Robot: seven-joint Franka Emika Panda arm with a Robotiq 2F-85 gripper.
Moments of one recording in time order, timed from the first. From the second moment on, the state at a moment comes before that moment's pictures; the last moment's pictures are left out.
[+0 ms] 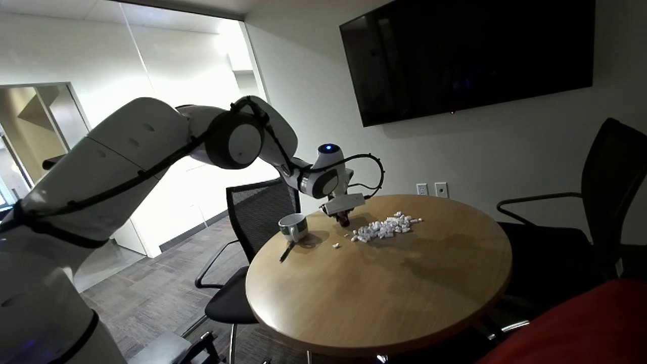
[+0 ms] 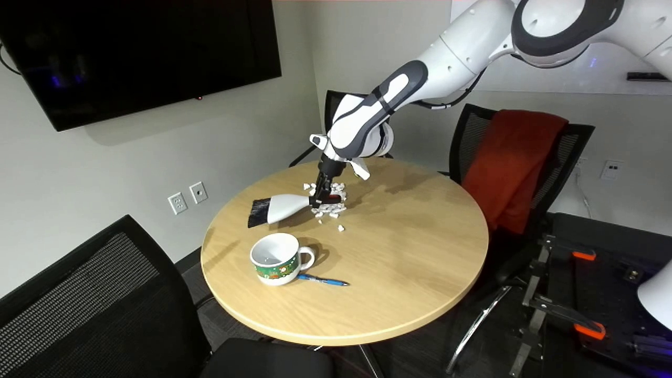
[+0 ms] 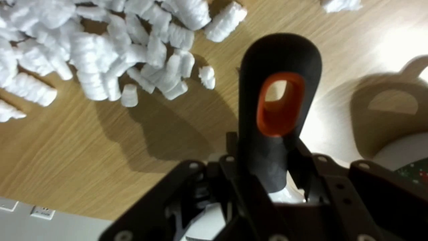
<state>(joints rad) -0.28 0.96 0.33 -1.45 0.11 2.75 -0.93</state>
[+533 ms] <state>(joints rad) -0.20 0.90 0.16 -1.41 0.11 2.74 -0.53</state>
